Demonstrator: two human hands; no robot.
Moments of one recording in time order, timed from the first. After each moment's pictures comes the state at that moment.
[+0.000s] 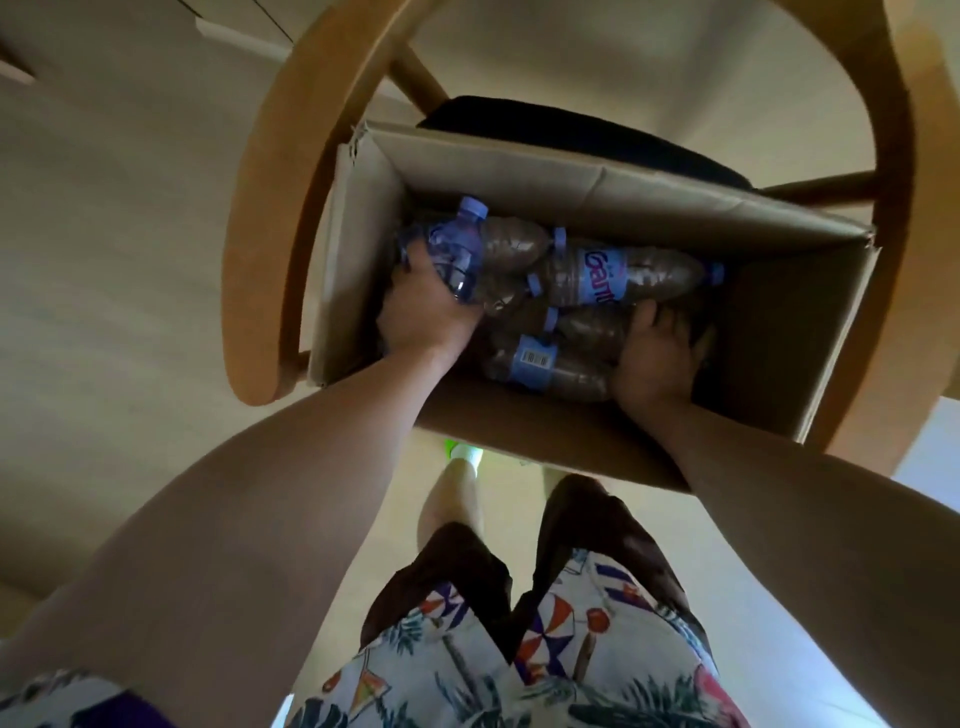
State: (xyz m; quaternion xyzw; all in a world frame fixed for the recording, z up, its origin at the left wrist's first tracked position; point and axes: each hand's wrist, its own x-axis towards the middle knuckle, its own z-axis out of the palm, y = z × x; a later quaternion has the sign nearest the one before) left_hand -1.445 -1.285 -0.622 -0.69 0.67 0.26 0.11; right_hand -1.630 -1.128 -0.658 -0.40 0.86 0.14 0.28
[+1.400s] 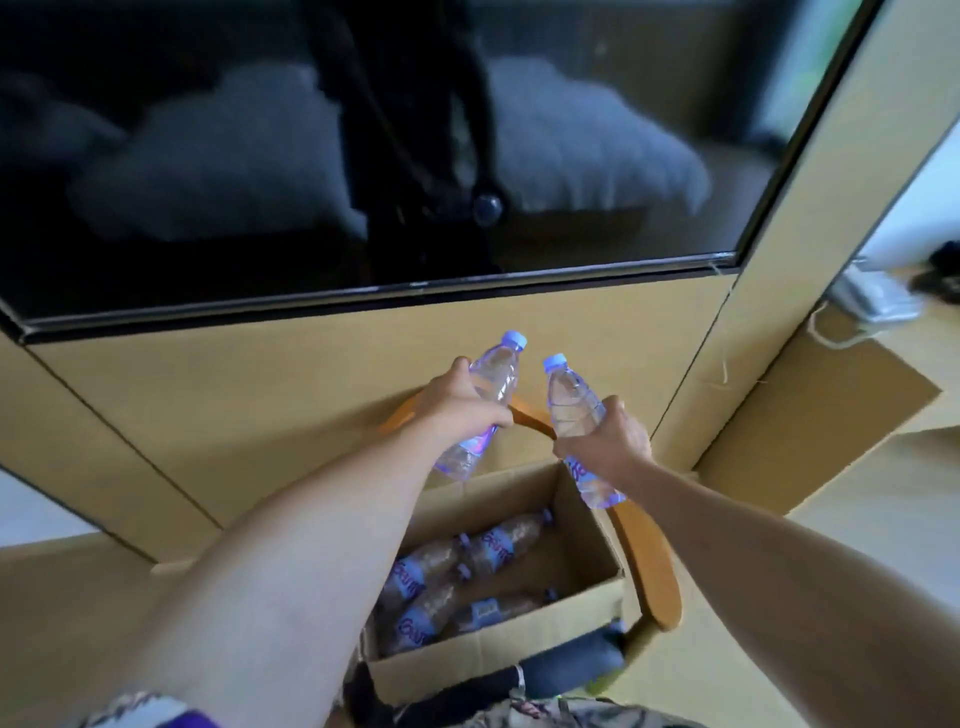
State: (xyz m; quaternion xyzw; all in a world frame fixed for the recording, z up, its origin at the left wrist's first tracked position) left_hand -1.547 -1.298 -0.273 -0.36 0.84 0.41 -0.02; right_hand -1.645 -1.106 -0.313 -0.09 0.93 -0.31 0.15
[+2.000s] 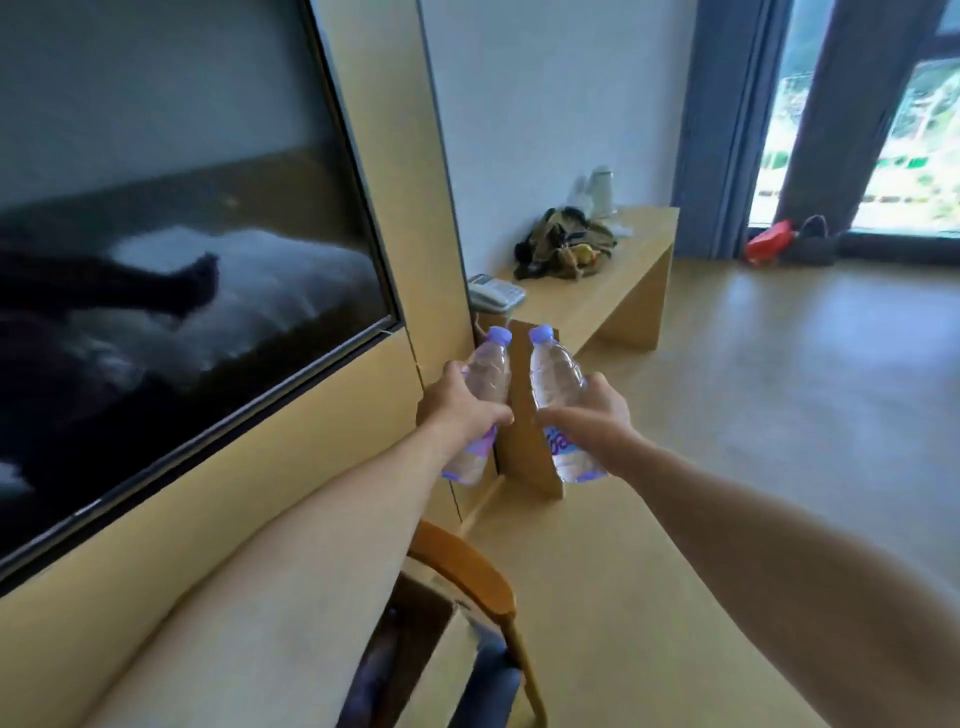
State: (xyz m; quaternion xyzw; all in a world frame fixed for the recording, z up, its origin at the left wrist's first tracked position) left_hand -1.644 -1.008 -0.191 0.00 0.93 0.36 0.00; right_hand -1.608 -0.824 -0.226 0.19 0.82 -0.53 -0.06
